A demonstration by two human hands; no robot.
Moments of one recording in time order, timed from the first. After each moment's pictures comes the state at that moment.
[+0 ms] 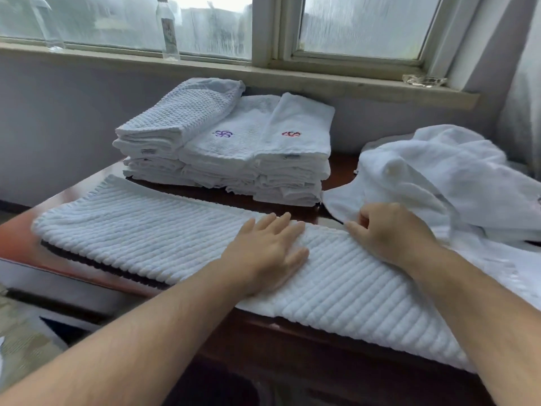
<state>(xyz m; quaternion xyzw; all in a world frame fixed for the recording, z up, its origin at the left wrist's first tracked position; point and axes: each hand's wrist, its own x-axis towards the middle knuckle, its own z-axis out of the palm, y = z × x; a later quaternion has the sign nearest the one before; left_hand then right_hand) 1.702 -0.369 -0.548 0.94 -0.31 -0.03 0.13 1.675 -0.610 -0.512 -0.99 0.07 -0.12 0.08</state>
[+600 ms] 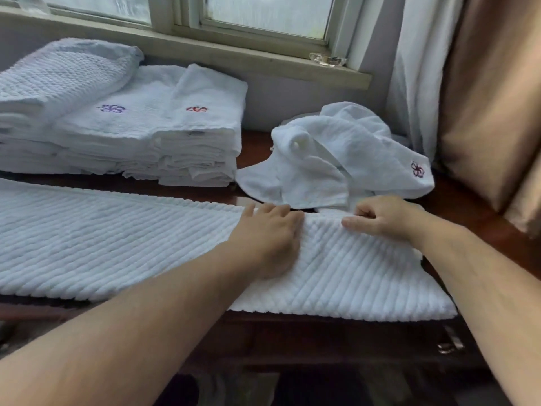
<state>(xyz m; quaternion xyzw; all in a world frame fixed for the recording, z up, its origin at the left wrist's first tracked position) 1.673 -0.498 -0.547 0.90 -0.42 0.02 0.12 1.607 -0.746 -0.502 -0.99 0.09 0.01 0.12</state>
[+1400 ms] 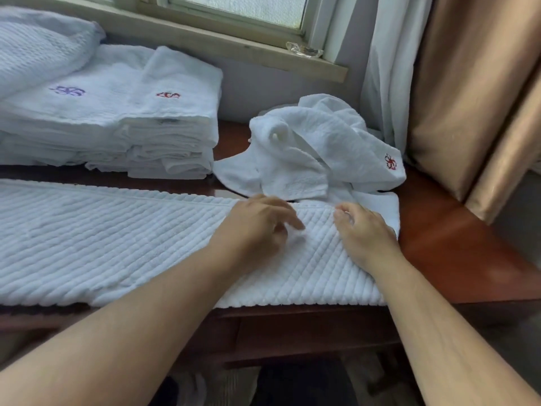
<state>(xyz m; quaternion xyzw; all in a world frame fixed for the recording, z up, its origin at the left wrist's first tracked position) 1.672 -0.500 -0.556 0.81 -0.46 0.08 0.35 1.570 -0.706 -0.548 -0.94 0.29 -0.14 0.14</state>
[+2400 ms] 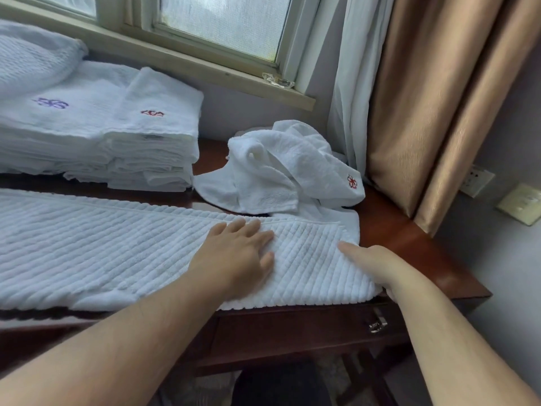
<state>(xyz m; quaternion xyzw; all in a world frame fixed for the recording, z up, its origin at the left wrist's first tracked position) 1.647 -0.496 -0.564 0.88 -0.45 0.01 0.17 1.504 -0.725 -0.510 -0.79 0.48 -0.02 0.38</state>
